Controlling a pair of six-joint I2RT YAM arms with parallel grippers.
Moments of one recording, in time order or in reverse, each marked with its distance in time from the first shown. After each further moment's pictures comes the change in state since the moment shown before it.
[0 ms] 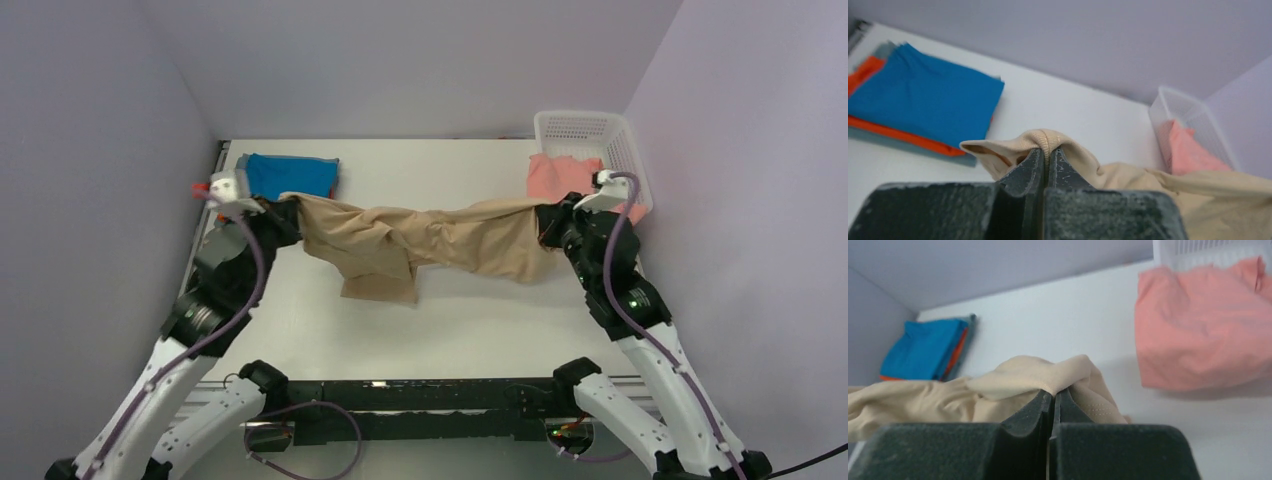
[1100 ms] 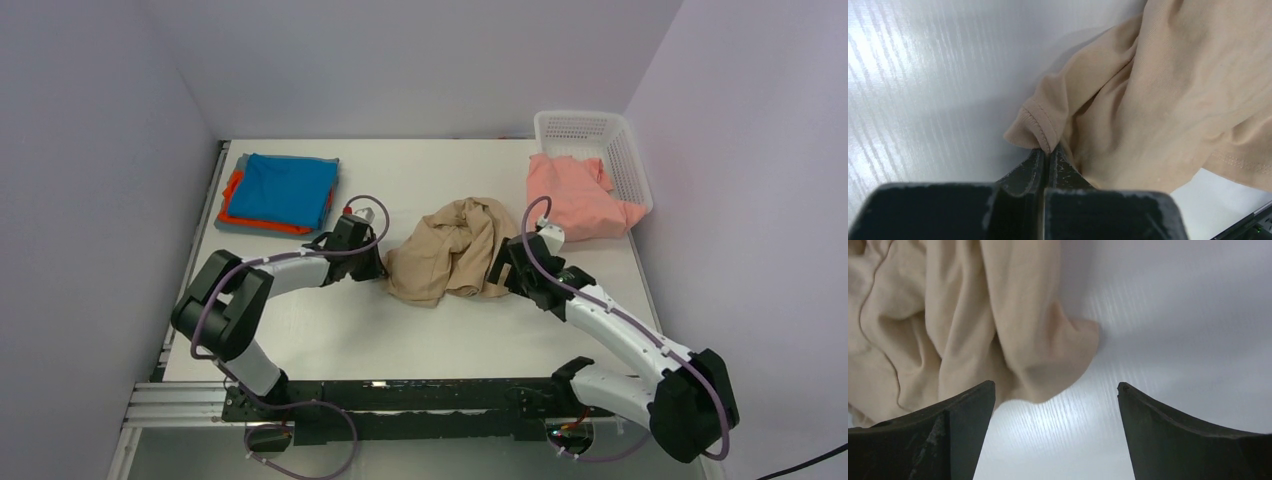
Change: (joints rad) left arm 0.005 0.890 -0.153 0.278 0.536 -0.158; right arm 0.159 0.289 -0.251 -0.157 0.145 0.362
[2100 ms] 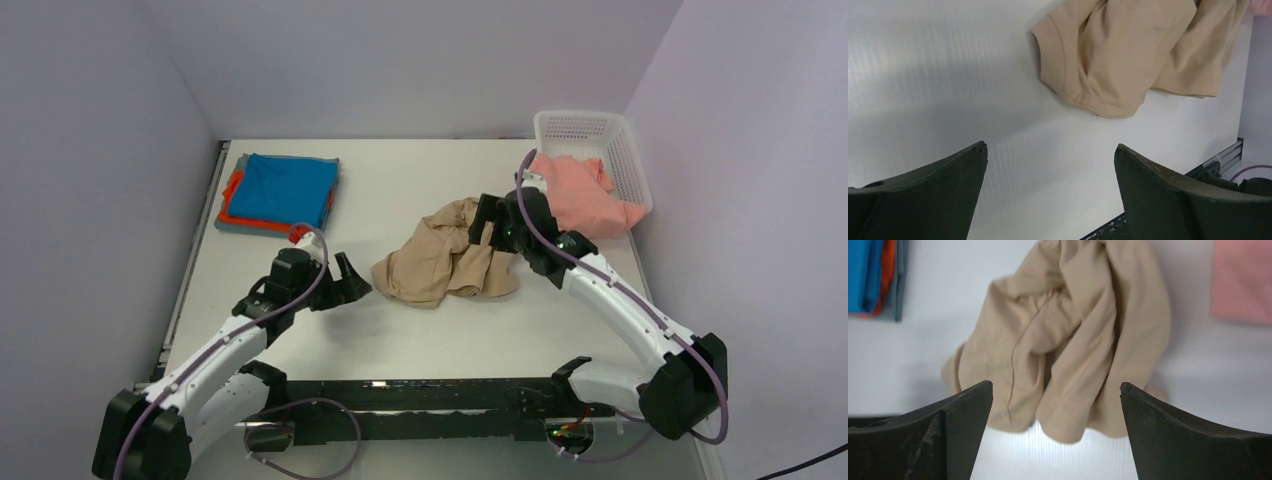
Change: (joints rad) left arm 0.144 -0.800 -0.360 -0.219 0.093 -0.040; right arm -0.057 0.181 0.384 0.053 -0.171 -0.213
